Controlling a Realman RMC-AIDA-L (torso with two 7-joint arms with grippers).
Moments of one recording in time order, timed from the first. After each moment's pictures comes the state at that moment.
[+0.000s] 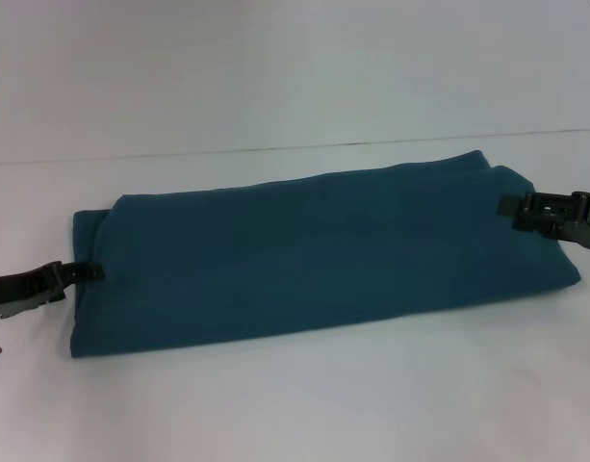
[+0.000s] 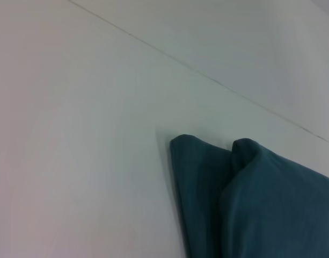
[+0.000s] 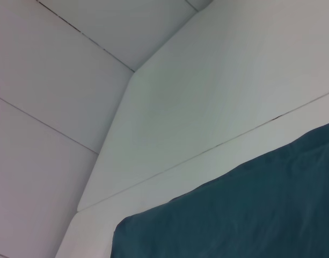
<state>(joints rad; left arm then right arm) -0.59 -2.08 0.66 0.66 2.30 0.95 -2.38 0.53 1.89 -0.54 -0.54 -1.98 -1.43 2.17</state>
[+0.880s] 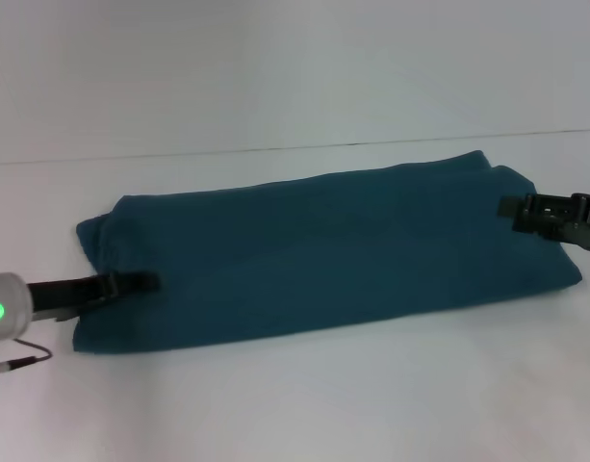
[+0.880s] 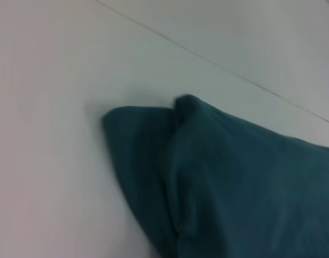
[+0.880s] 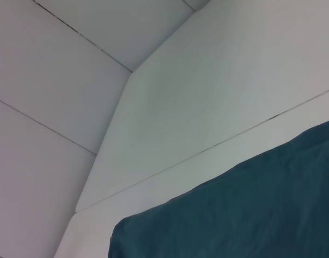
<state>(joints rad) -0.62 -2.11 0.72 0.63 2.30 1.00 -2.38 0.53 1.89 -0.54 -0.53 -1.98 -1.42 2.17</state>
